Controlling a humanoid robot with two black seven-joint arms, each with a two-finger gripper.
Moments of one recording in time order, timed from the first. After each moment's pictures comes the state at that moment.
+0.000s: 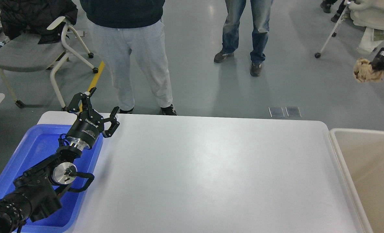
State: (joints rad) left arm -0.64 0.30 -0.66 -0.46 0.07 -0.60 -0.60; right arm 1.65 -0.81 -0.83 0.69 -0.31 0.32 0.18
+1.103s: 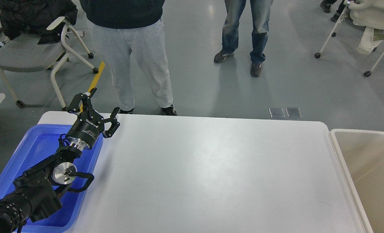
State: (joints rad) left arm -0.64 0.30 -0.66 -0.46 0.07 -0.60 -0.60; right arm 0.84 -0.56 0.12 0.04 -0.08 0.06 -0.10
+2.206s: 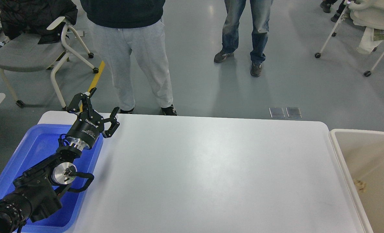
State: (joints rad) left arm -0.64 0.30 -0.66 -0.46 0.07 -0.60 -0.60; right arm 0.71 -0.47 0.27 0.03 0.14 -0.11 -0.17
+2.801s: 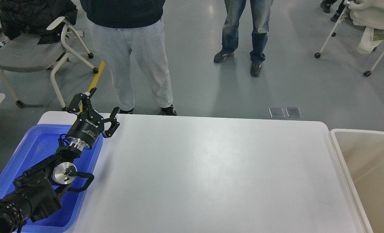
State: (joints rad) left arm -0.64 0.30 -0.66 -0.46 0.07 -0.60 -0.60; right arm 0.76 -0.48 0.27 0.04 0.13 -0.10 -0.16
